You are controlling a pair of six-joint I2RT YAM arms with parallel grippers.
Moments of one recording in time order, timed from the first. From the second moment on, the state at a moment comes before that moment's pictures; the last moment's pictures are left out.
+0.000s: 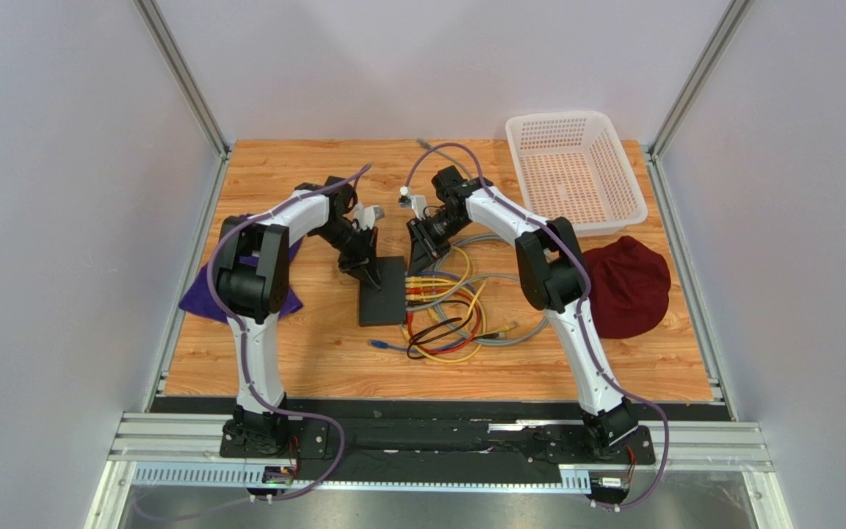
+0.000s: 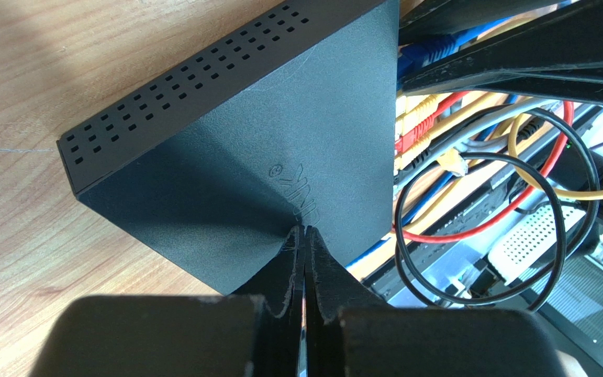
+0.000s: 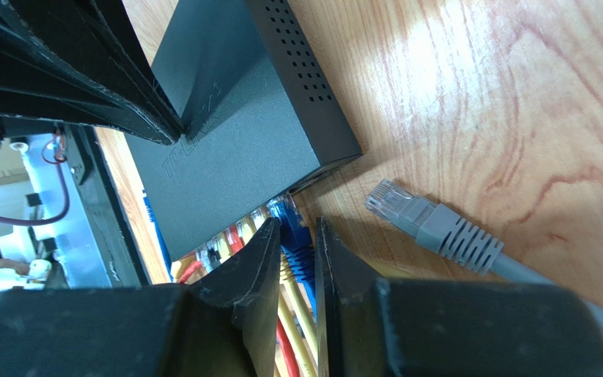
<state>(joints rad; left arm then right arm) -0.24 2.08 1.50 -0.94 0.63 -0.05 0.50 2.50 2.09 -0.86 -0.85 -0.16</state>
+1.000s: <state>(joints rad) -0.24 2.08 1.51 -0.94 0.62 -0.03 0.51 2.49 2.20 -0.92 -0.55 -0.30</state>
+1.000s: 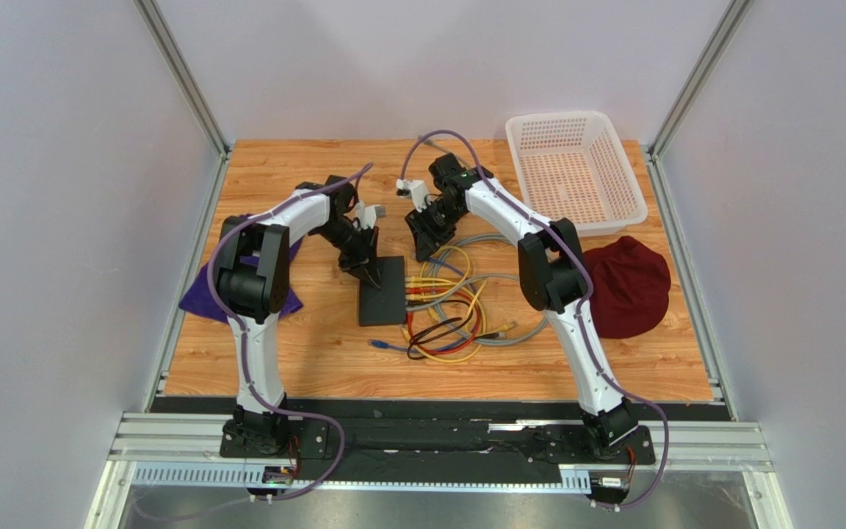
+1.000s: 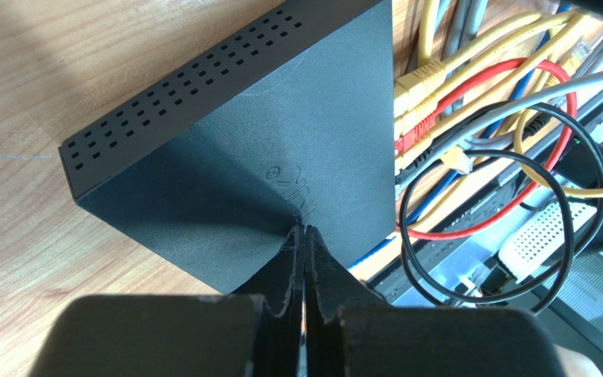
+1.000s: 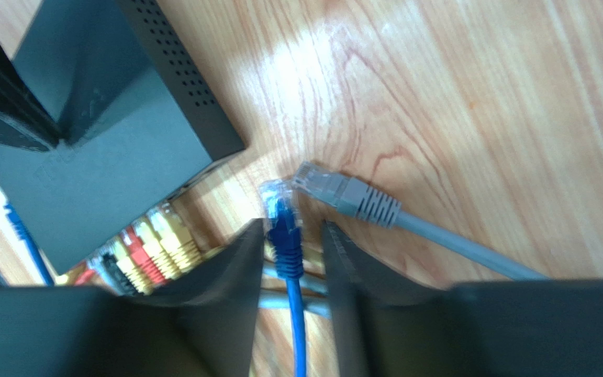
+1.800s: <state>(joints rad) -0.24 2.08 1.53 -0.96 0.61 0.06 0.27 2.19 1.85 -0.94 -0.47 -0.35</state>
